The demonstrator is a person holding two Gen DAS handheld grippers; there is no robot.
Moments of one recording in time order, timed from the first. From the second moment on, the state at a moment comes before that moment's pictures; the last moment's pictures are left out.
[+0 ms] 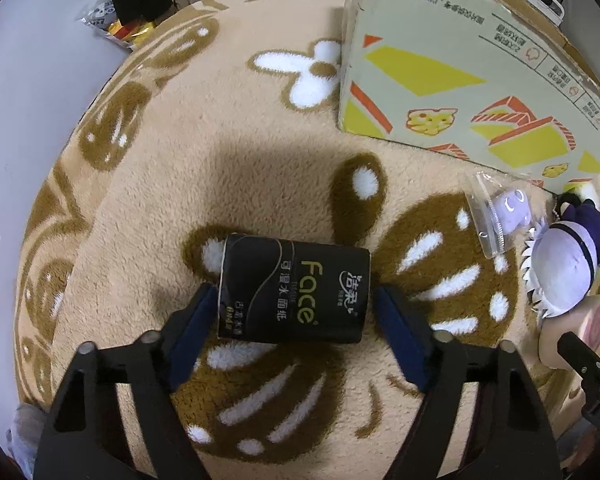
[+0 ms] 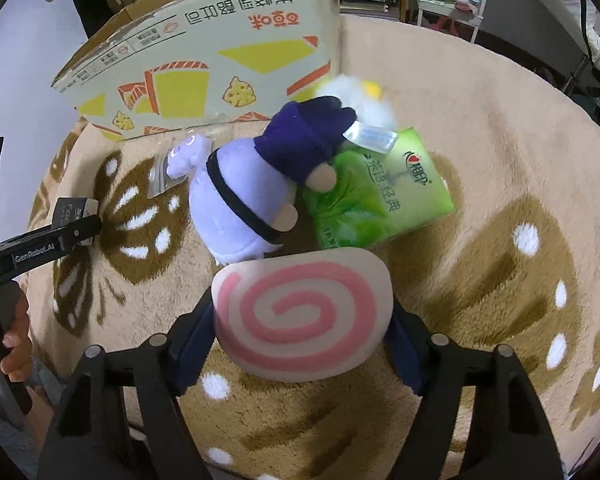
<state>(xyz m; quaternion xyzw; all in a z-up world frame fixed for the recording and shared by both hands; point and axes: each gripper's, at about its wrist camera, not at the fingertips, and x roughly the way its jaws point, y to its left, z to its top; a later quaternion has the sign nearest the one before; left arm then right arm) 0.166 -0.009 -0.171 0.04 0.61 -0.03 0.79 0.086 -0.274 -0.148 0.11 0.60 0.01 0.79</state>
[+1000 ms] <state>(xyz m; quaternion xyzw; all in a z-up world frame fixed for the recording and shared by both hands) 0.089 -0.009 -0.073 0.03 0.44 -0.02 0.90 0.054 -0.278 -0.059 0.13 0.41 0.02 0.90</state>
